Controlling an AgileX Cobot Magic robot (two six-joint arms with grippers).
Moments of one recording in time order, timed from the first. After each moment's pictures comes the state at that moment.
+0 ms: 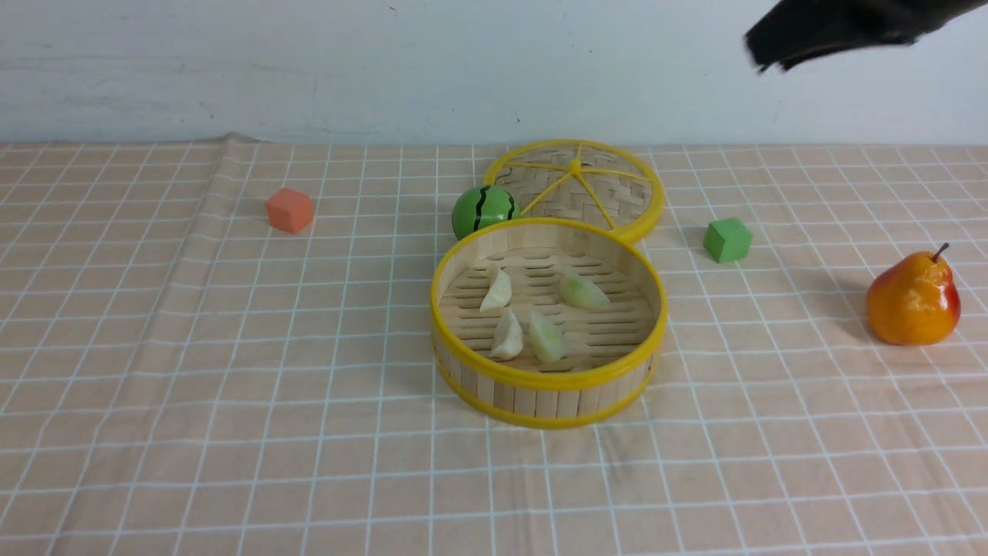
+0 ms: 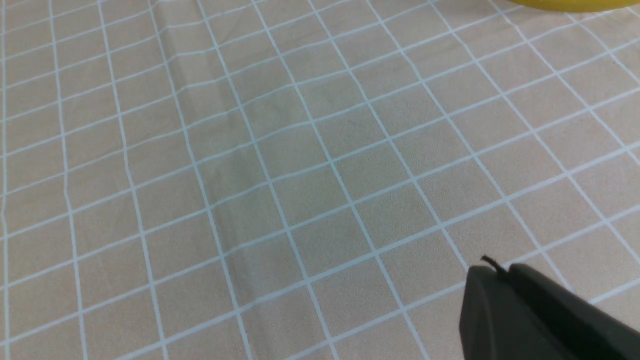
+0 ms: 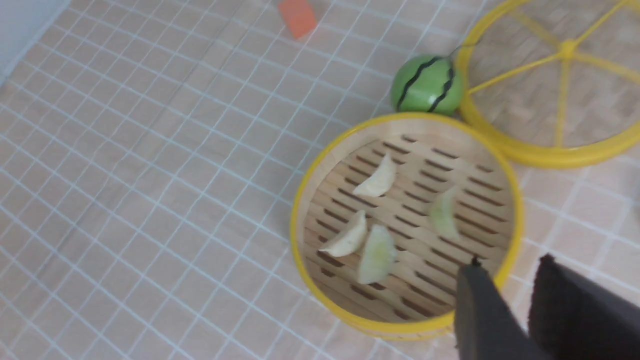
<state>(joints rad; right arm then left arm) 0.07 1.55 -1.90 0.58 1.23 -0.37 -0.46 0.27 -0.35 0.24 0.76 -0.19</state>
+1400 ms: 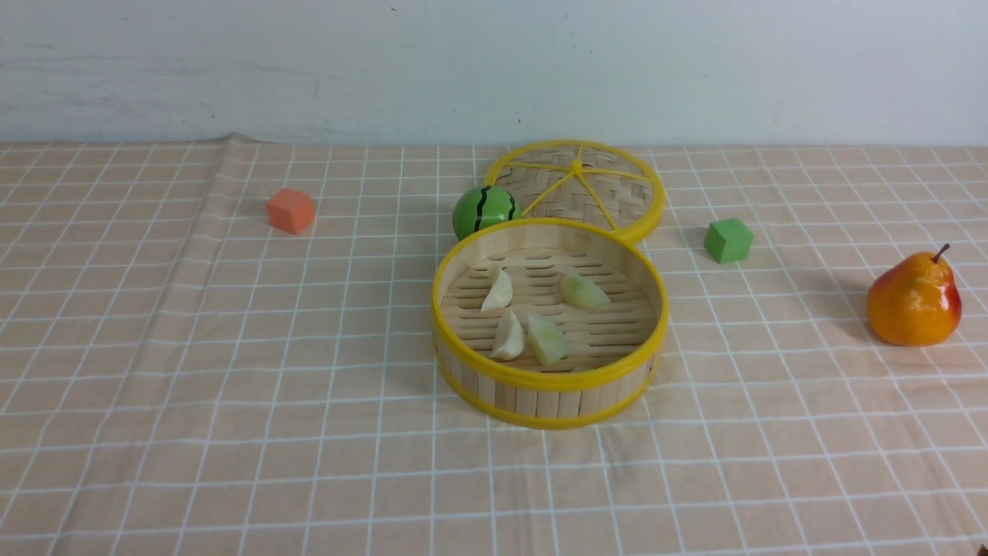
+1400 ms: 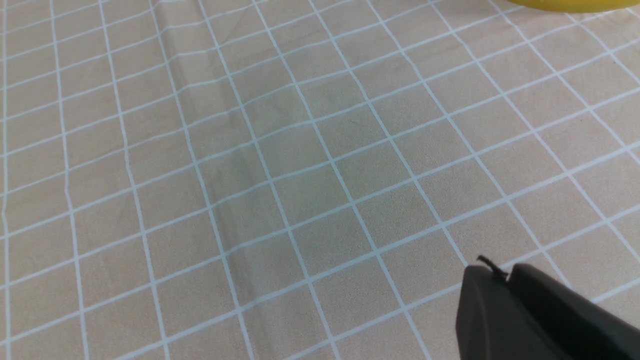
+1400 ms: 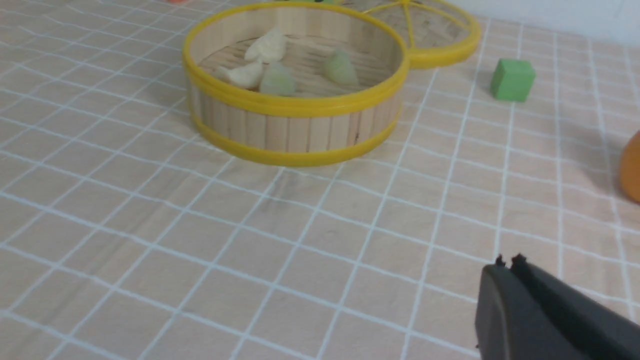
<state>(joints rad) 0.07 0.10 -0.12 0.61 0.41 -0.66 -0.46 0.27 -0.35 0.25 0.76 -0.19</state>
